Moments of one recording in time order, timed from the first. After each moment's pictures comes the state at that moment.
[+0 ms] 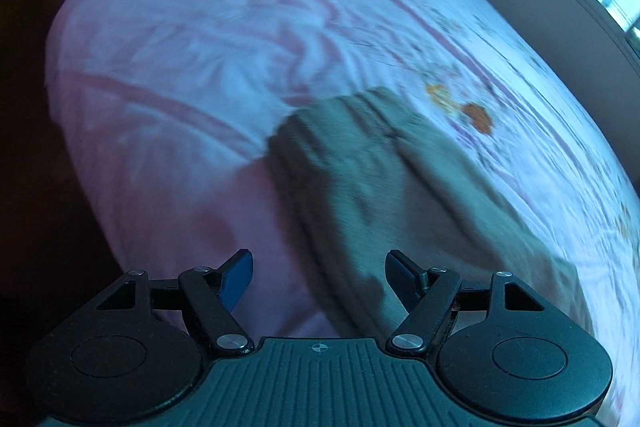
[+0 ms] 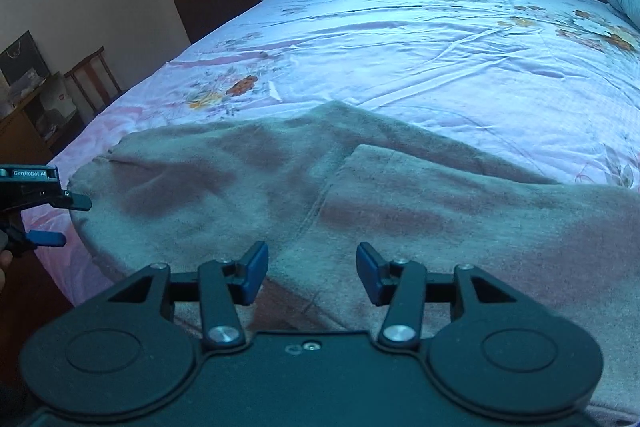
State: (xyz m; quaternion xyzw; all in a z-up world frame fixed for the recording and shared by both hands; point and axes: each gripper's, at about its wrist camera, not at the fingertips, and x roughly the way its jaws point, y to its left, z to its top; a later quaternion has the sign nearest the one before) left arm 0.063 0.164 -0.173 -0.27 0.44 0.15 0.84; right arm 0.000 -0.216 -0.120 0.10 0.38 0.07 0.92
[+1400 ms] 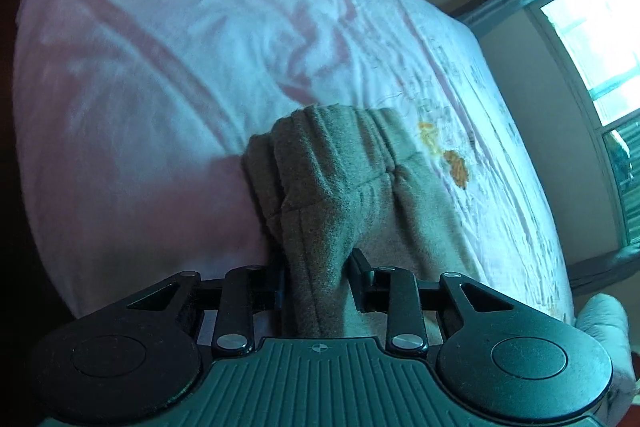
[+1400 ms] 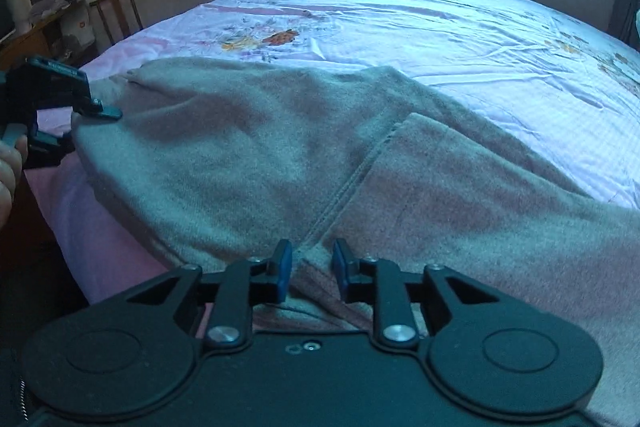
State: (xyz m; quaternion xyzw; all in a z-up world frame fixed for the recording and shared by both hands) left arm 0.070 0.184 -0.219 -0.43 0.38 0.10 0.81; right arm 0.000 -0.175 -0.144 0.00 0.40 0.11 0.91
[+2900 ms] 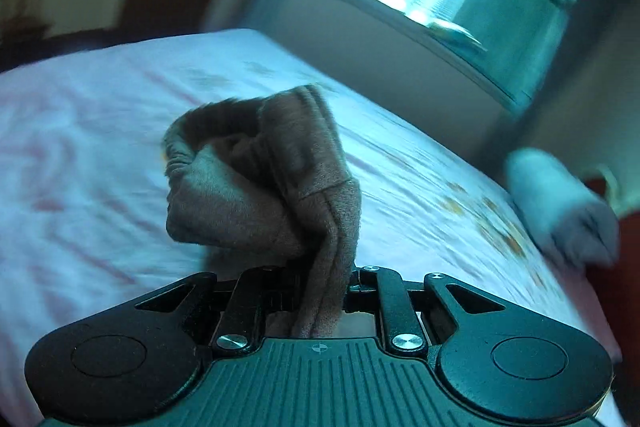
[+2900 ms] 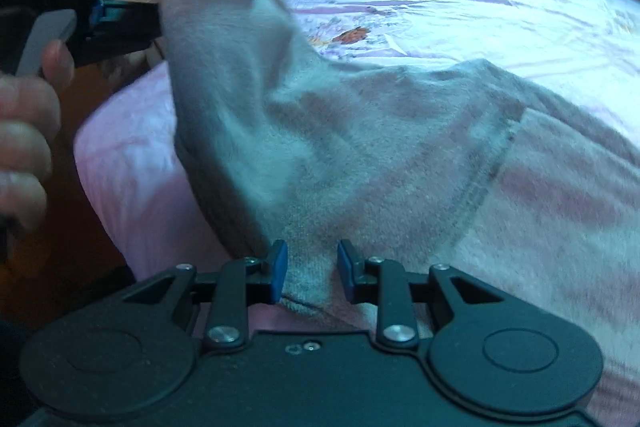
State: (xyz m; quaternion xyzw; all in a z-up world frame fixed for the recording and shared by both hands) left arm 0.062 0.029 -0.089 -0.20 0.29 -0.15 0.93; right arm 0.009 -0.146 -0.148 0.08 0.40 0.19 0.89
